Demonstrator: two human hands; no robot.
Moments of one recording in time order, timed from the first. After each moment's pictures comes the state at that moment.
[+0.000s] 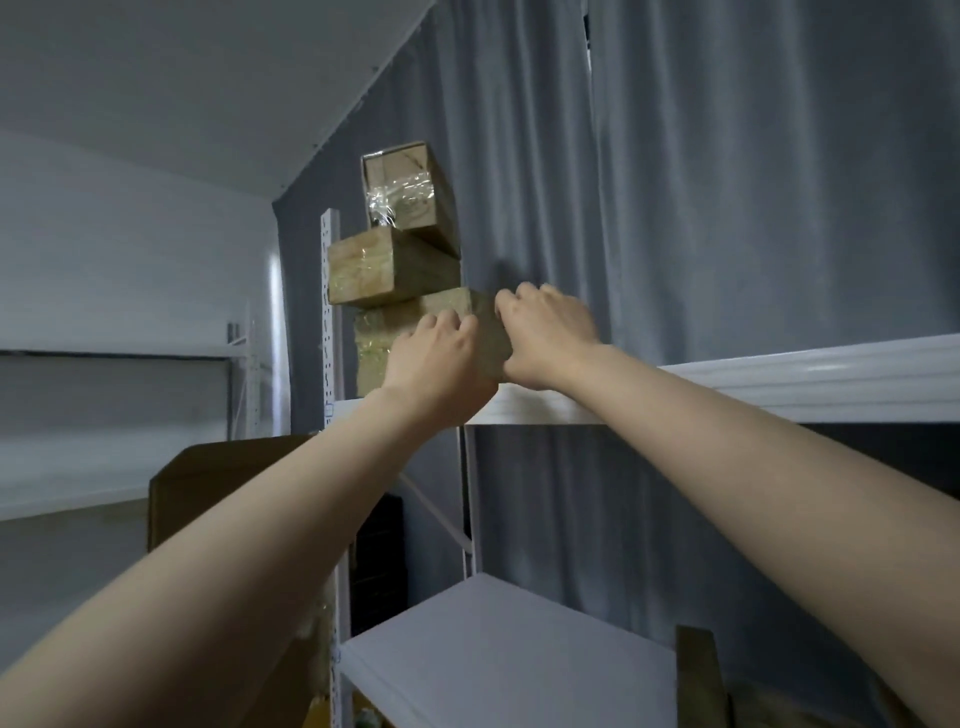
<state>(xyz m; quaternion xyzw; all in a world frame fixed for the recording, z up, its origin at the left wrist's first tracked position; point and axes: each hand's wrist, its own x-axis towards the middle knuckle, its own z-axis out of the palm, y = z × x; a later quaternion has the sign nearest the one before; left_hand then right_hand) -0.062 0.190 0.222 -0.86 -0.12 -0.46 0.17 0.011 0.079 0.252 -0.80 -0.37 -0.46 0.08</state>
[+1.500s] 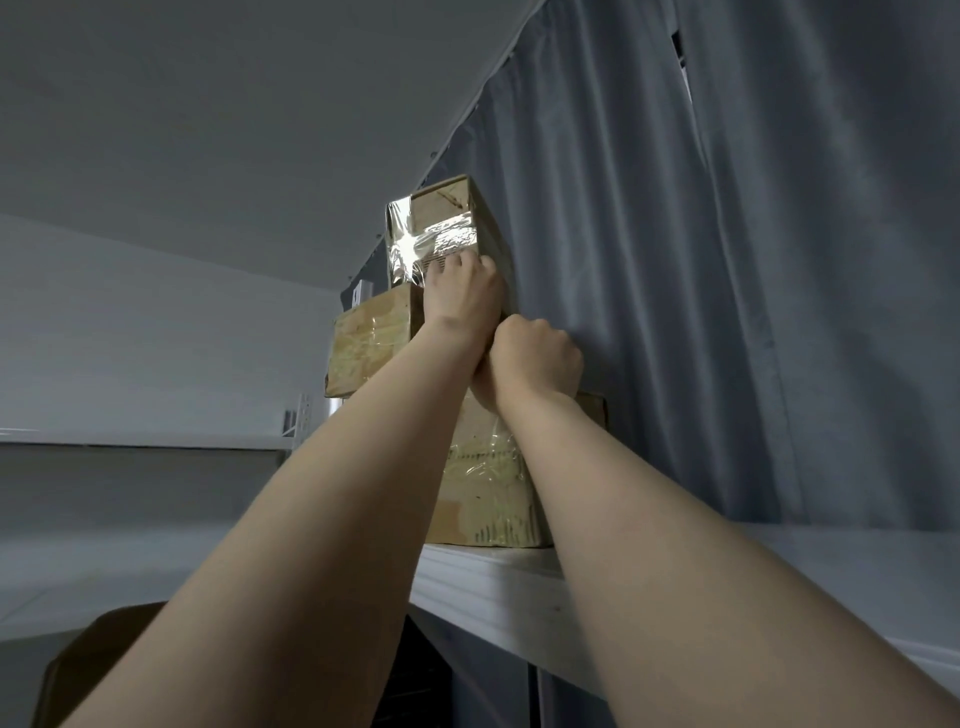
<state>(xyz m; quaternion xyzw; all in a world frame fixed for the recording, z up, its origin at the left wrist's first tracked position) 0.145 0.340 0.422 -0.74 -0.26 -0.55 0.29 0.162 0.269 0.352 -0.74 -0.32 -0.47 0.35</state>
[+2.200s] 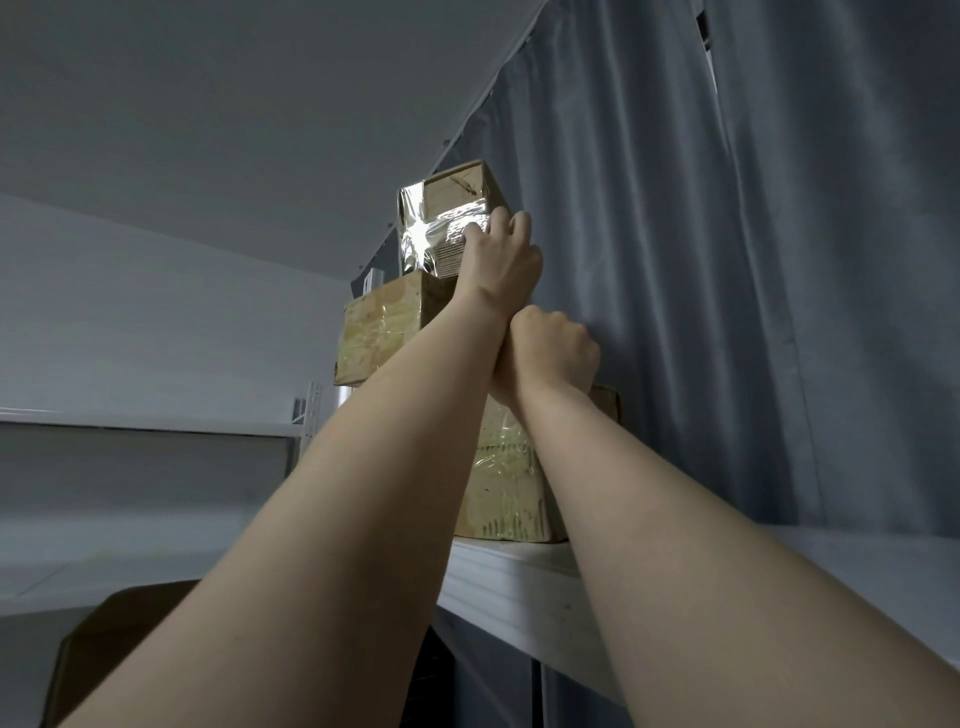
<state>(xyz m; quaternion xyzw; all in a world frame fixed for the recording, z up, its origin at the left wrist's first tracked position) 0.163 0.337 0.442 -0.69 -0.21 -0.55 0.43 0.168 0.275 0.352 -0.74 -0.29 -0.49 0.36</state>
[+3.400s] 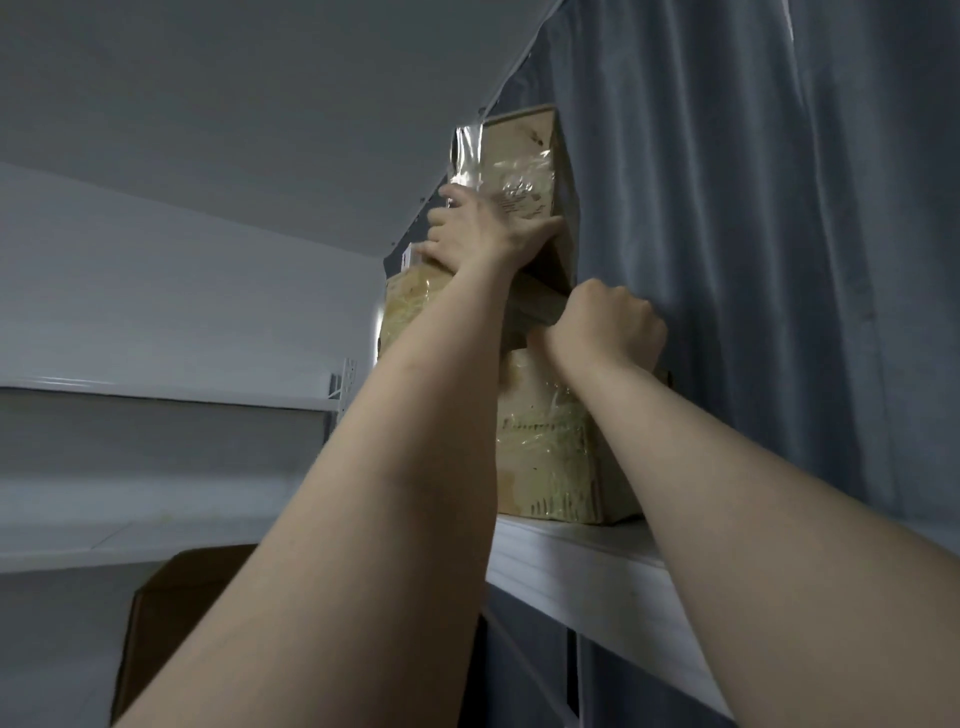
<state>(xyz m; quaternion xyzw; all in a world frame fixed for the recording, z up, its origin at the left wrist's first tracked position) 0.138 0.365 0.452 -0.69 -0.32 -0.64 -0.14 0.167 0.267 0.349 -0.75 -0.30 -0.44 0.38</state>
